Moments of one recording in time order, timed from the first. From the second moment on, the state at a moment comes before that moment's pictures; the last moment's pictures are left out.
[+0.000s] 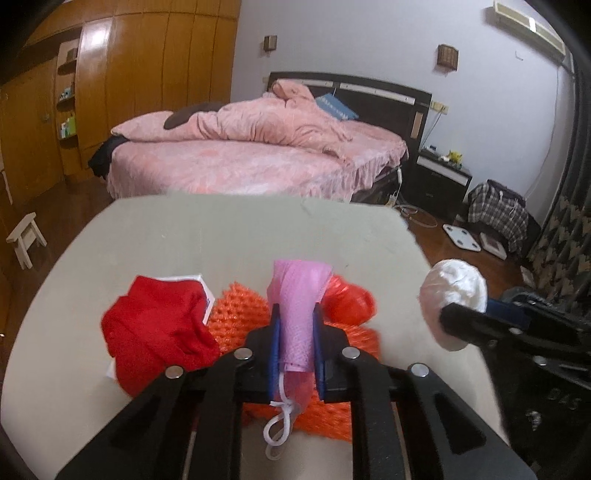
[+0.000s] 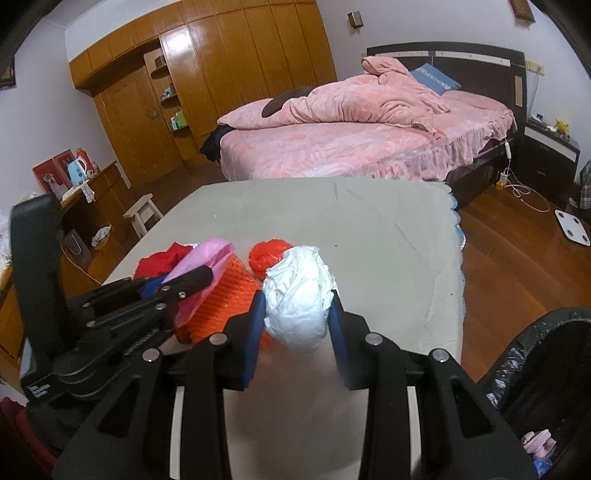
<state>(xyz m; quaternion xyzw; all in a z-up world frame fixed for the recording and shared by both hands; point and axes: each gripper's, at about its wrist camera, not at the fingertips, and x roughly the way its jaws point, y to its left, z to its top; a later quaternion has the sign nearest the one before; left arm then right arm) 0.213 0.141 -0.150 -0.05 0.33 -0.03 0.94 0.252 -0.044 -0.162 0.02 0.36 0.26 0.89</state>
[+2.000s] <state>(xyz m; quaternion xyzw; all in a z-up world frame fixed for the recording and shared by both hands) 0.110 -0.085 -0.064 0.01 0.27 -0.21 0.94 0.110 -0.293 -0.096 0.04 0.29 0.08 0.95</state>
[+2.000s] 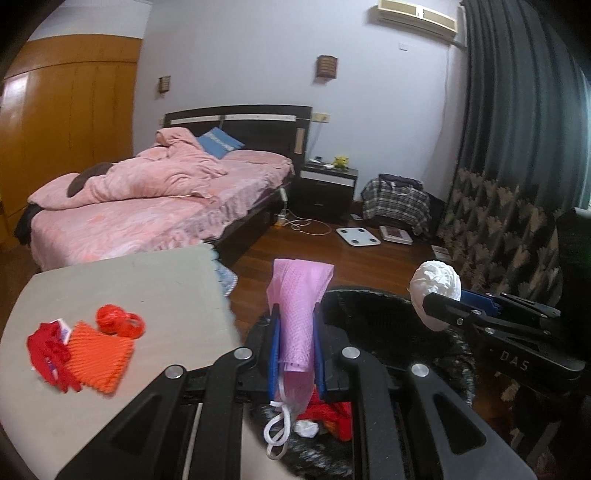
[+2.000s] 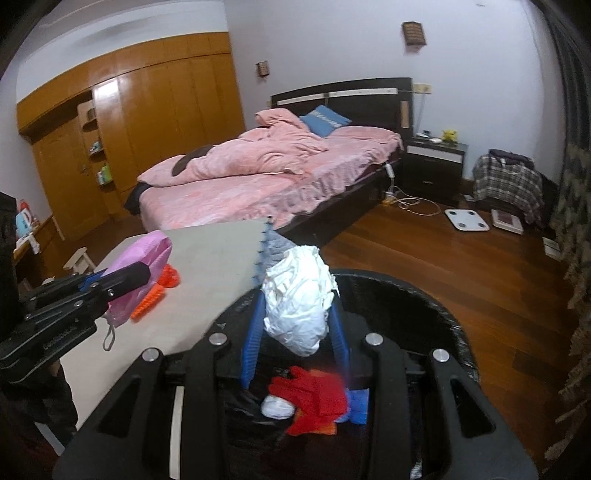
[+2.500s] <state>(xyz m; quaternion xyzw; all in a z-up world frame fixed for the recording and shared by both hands) 0.128 -0.147 -0.087 0.04 0.30 -0.26 0.92 0.108 -0.340 -0.119 0.05 0.31 0.04 0.95</state>
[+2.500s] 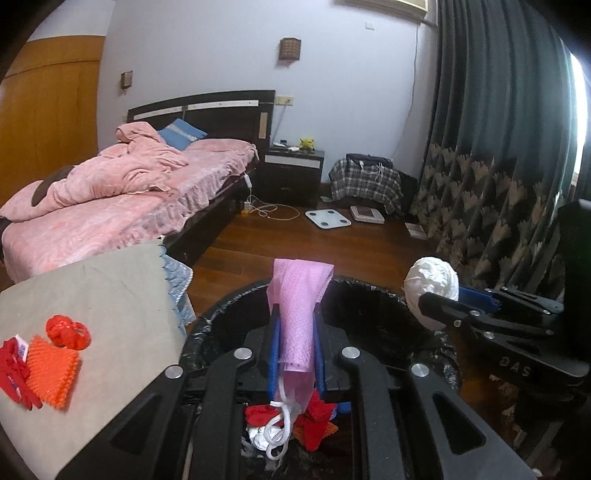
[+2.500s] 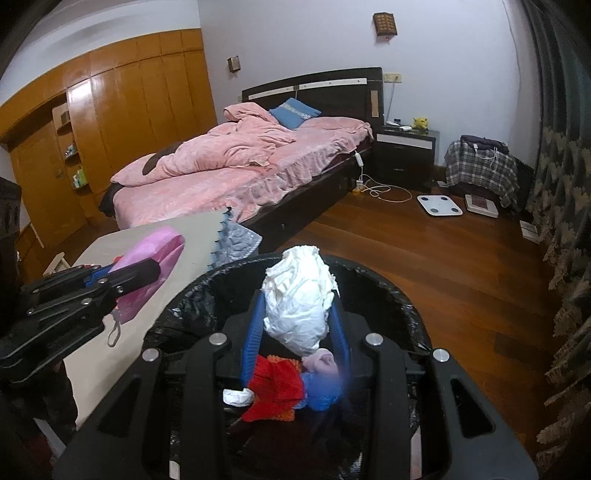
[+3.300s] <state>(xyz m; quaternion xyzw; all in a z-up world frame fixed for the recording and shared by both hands) 0.139 -0.133 -0.085 0.03 0.30 -0.25 0.92 0.098 -0.357 -0.128 0.05 0.31 -0.02 0.95</state>
